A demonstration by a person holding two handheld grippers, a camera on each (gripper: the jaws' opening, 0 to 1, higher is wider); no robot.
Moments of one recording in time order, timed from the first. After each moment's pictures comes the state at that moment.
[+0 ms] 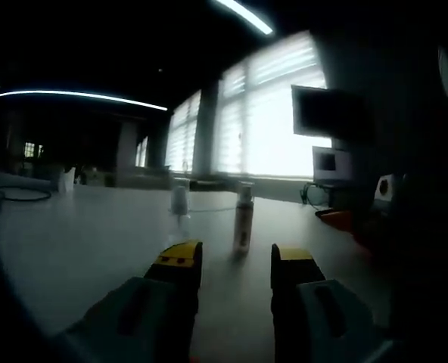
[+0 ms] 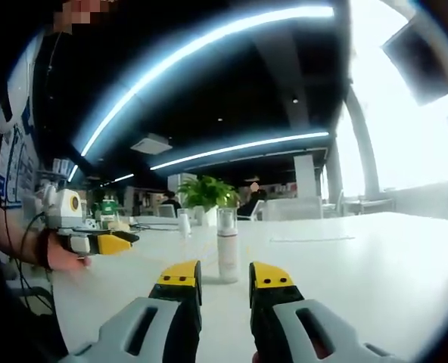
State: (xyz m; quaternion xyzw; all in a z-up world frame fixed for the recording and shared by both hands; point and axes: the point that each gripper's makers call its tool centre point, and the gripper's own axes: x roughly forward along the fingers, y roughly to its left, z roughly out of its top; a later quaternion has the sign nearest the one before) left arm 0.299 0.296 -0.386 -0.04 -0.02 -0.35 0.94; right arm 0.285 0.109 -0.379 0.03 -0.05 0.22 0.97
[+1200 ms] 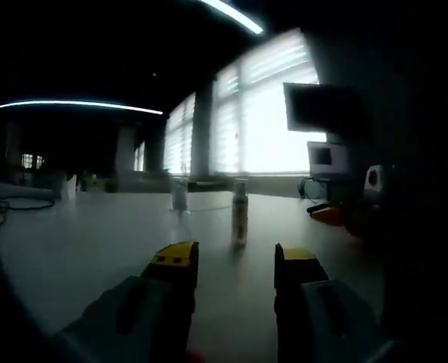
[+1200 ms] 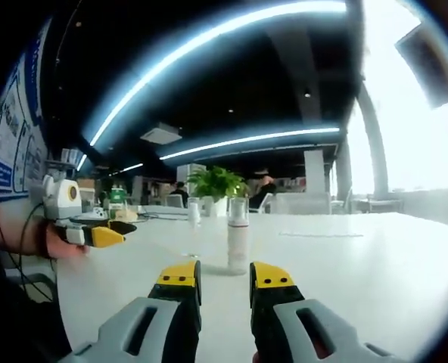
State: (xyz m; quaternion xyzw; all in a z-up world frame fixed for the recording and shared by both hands) left arm 0.285 0.306 -0.389 -0.02 -0.03 -0.35 0.94; right arm 0.285 0.115 -0.393 0.01 -0.03 0.24 0.97
